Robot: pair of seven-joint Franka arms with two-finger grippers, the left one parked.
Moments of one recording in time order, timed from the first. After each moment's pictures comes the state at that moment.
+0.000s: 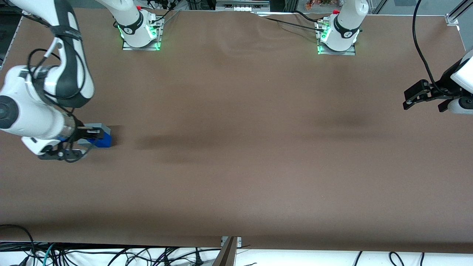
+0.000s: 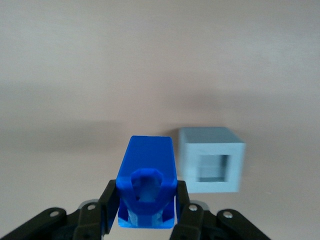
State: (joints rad) arm 0.30 0.38 -0.36 -1.64 0.05 1.86 -0.12
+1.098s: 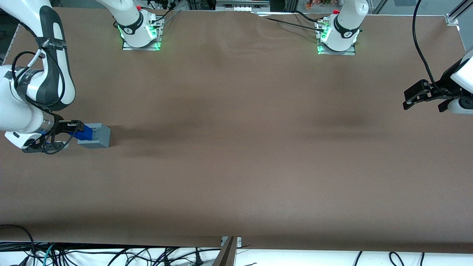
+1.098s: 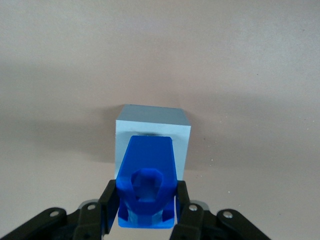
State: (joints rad) arm 0.30 0.38 -0.47 -1.82 0.05 2.00 -0.33
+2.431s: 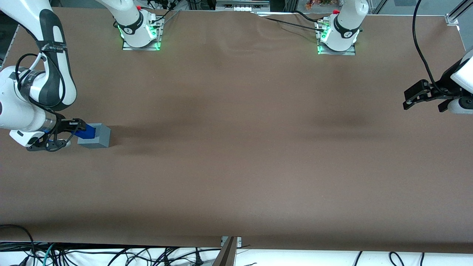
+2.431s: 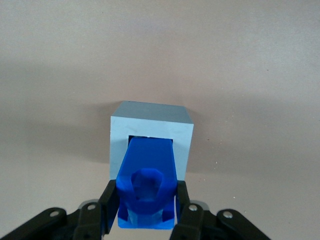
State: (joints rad) arm 0.28 0.38 -0.47 -1.87 0.08 2.05 -0.36
